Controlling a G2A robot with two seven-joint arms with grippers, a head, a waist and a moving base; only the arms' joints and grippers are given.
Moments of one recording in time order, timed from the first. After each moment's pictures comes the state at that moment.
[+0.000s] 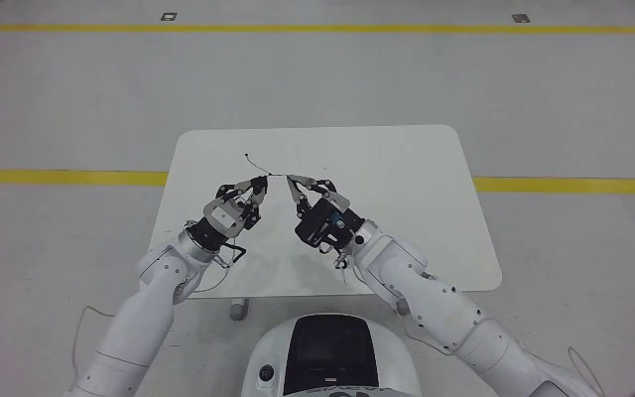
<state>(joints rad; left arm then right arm) 1.52 -1.05 -1.33 -1.73 -1.57 0.34 -0.68 -1.21 -1.22 0.76 -1.74 -1.57 0.00 -0.16</state>
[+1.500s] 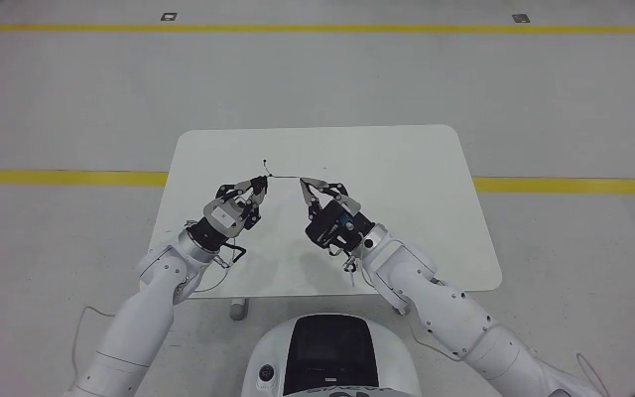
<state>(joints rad) 1.52 -1.05 -1.33 -1.73 -1.57 0.34 -0.68 -1.25 -1.17 0.78 -1.77 -1.57 0.03 -0.13</state>
